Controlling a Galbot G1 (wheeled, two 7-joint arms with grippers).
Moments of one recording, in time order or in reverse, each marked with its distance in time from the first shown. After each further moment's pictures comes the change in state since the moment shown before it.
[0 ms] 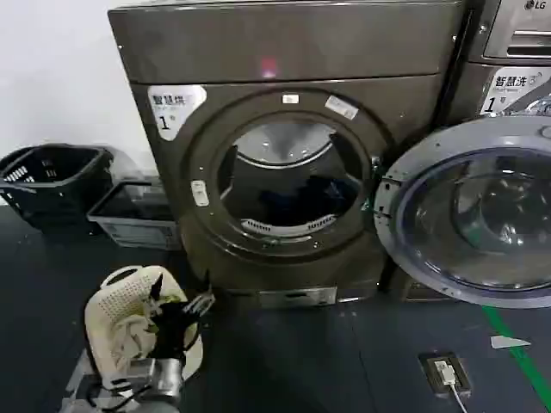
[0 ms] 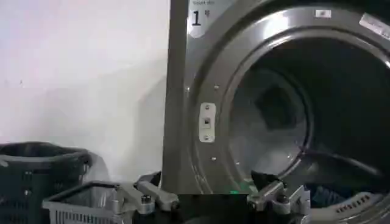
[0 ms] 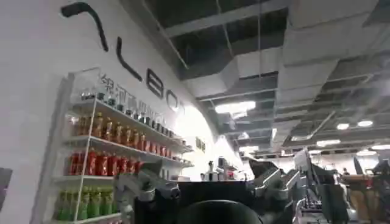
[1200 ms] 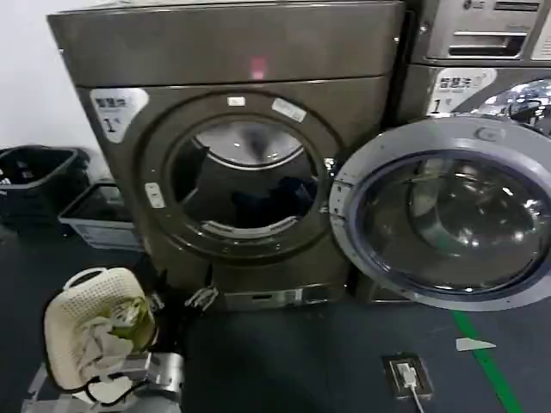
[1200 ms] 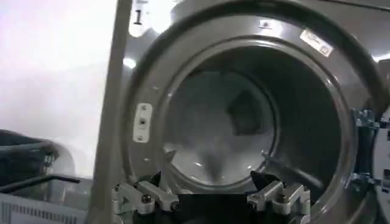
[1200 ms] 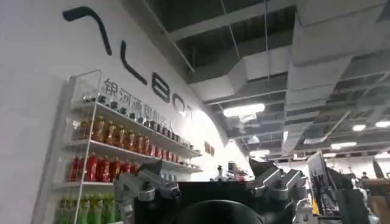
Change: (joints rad) left arm -0.007 -0.027 -0.005 -0.028 -0.047 0.036 0.037; right arm 0.028 0.010 -0.021 0.025 0.039 0.014 -0.012
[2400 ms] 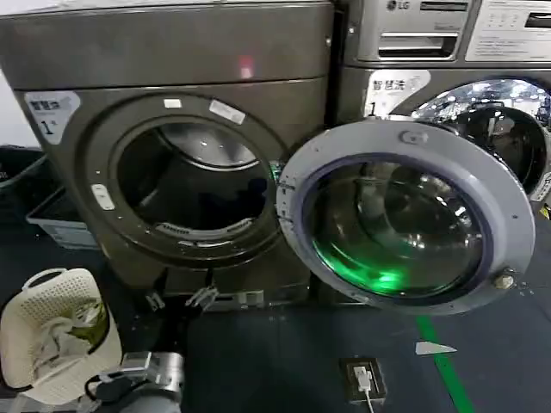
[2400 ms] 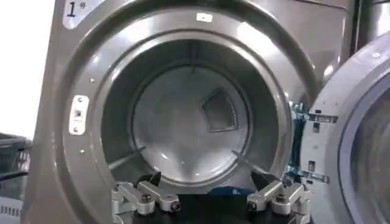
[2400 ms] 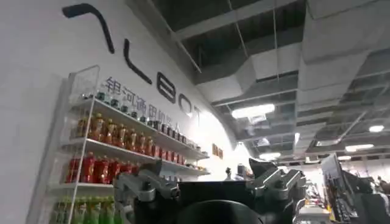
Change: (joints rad) left arm -0.021 -0.005 -0.003 0.001 0.019 -0.005 0.006; right arm 0.007 0.013 -0.034 0.024 0.003 0.069 -0.037
